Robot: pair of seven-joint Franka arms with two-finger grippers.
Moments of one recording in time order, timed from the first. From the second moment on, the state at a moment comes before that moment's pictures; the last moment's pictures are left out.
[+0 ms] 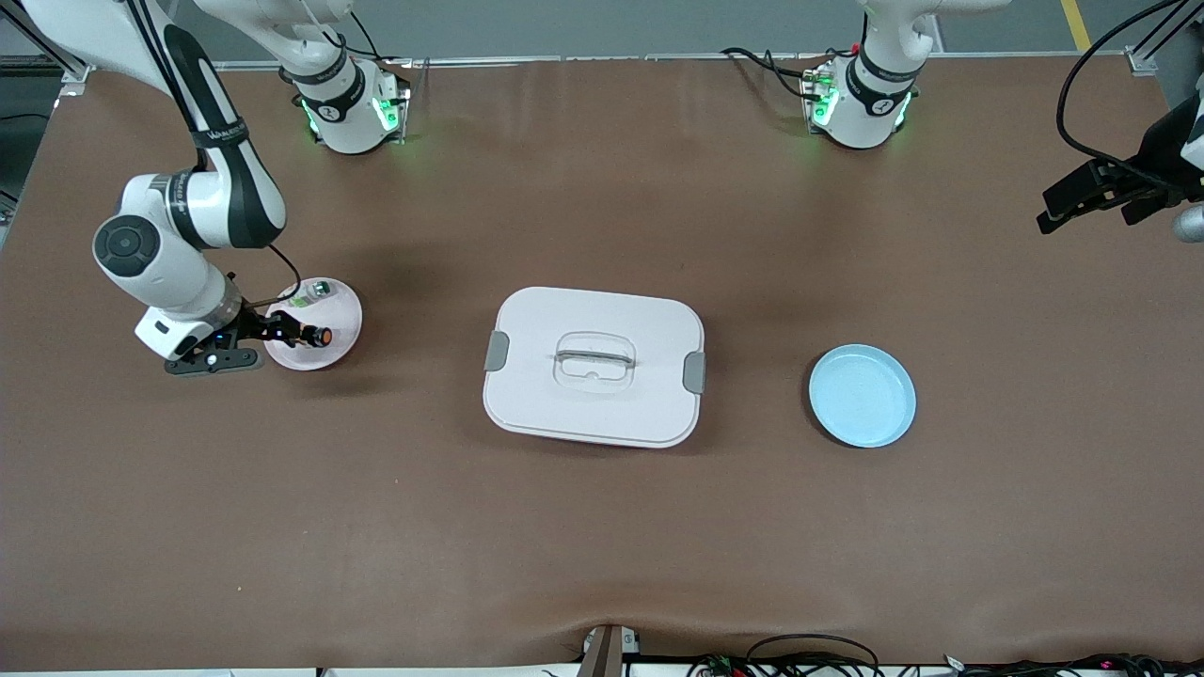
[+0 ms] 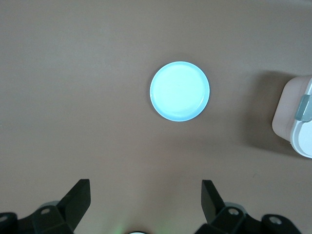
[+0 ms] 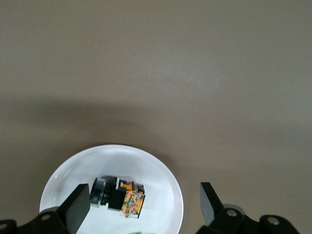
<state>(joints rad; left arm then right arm) -0.07 -0.06 0.03 -1.59 -0.01 1.51 -0.13 -0.07 0.17 0.01 -2.28 -0.18 2.48 -0.06</state>
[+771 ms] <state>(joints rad) -0.07 -0.06 0.02 -1.59 -0.01 1.50 -0.06 -0.07 0.08 0.02 -1.97 -0.04 2.02 -0.05</state>
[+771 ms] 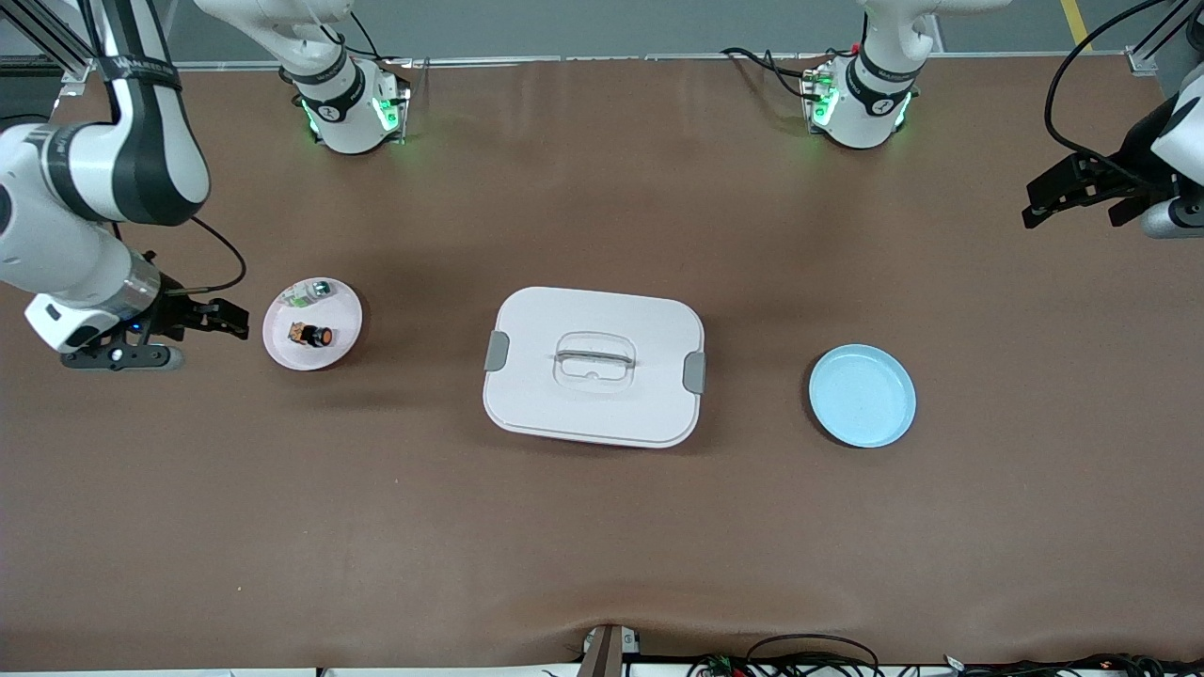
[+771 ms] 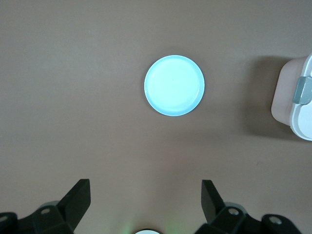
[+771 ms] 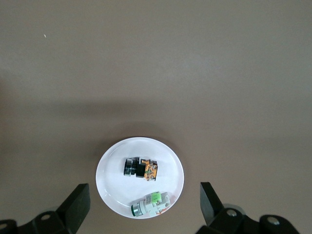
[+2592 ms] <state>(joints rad) -0.08 -0.06 0.00 -1.59 0.00 1.50 -0.06 -0.01 0.06 -0.05 -1.63 -0.04 1.65 -0.04</state>
